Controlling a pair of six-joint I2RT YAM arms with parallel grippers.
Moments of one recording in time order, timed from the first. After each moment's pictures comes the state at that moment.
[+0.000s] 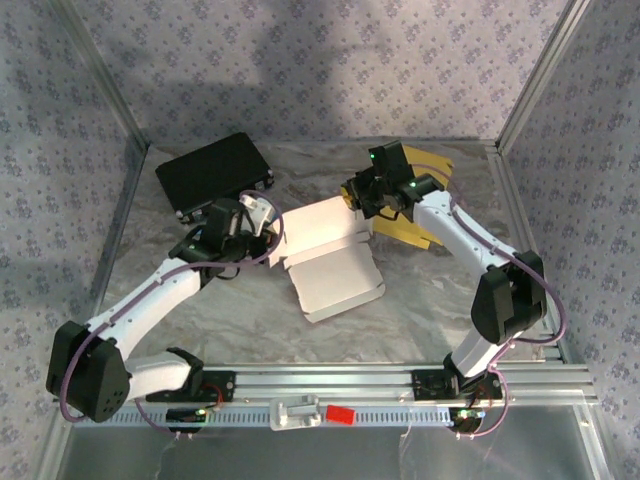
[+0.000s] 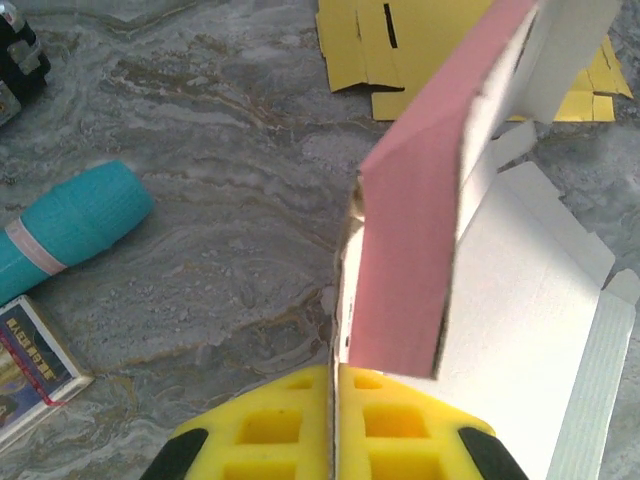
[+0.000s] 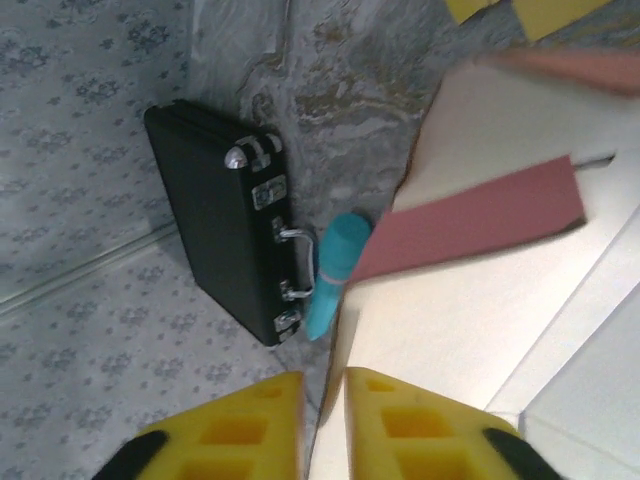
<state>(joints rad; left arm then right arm) -0.51 1.19 0.84 -0.32 0.17 -0.11 0.48 1.64 1.43 -0.52 -0.27 1.53</state>
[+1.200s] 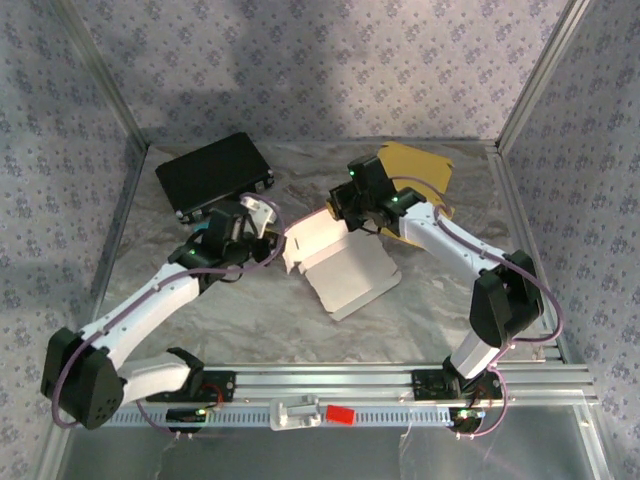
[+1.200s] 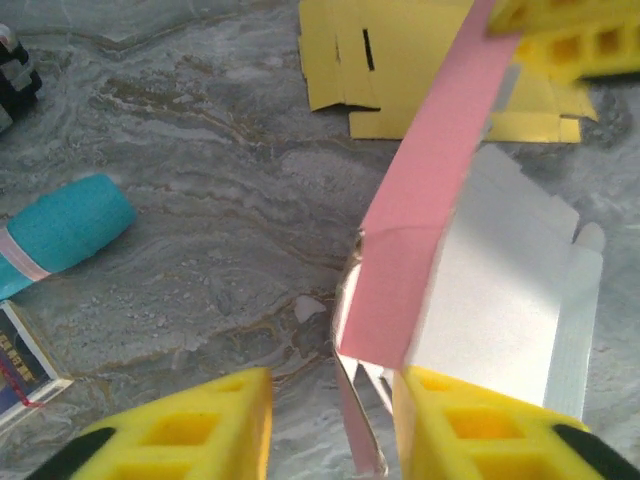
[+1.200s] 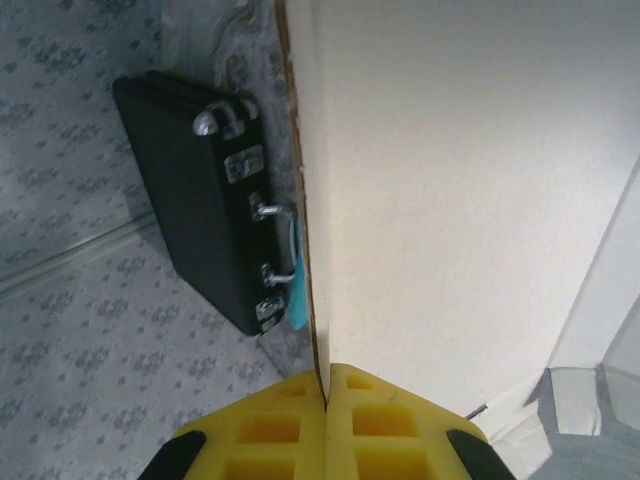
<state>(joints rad) -0.56 1.13 0.85 -0.35 0.14 -0.19 0.59 1.63 1.34 -0.44 -0.17 1.63</state>
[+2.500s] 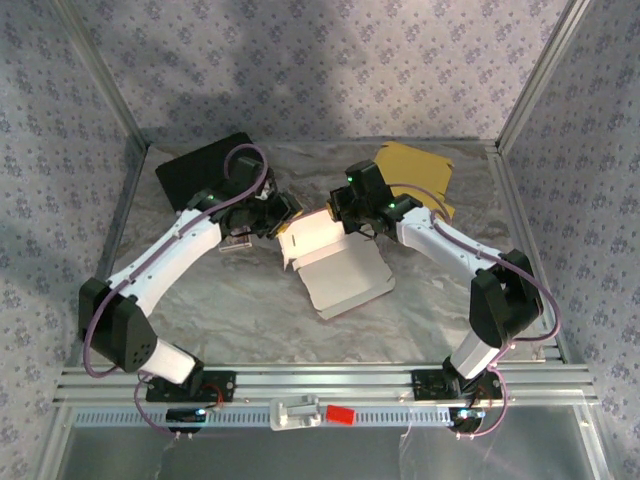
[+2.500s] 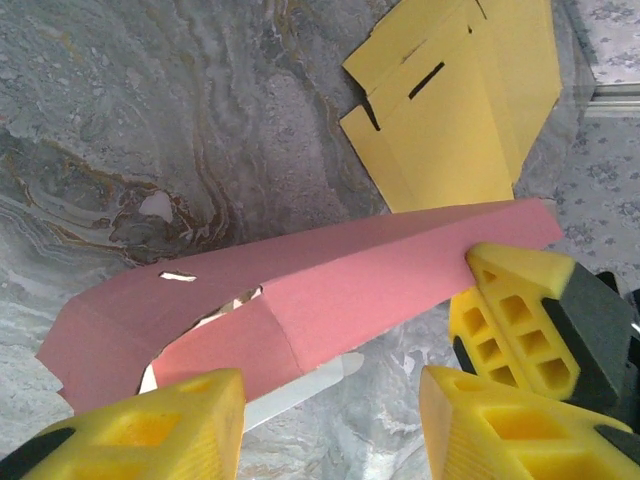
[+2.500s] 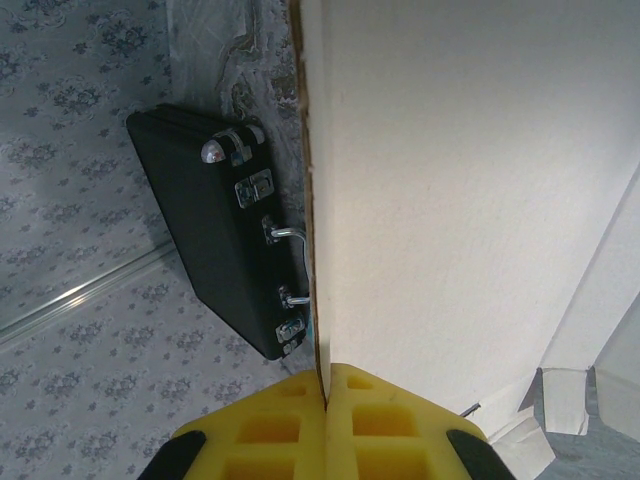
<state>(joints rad) -0.55 1.48 1.33 -0.72 0.23 -1.16 0.60 1.63 1.30 -0.36 -0.12 1.72</state>
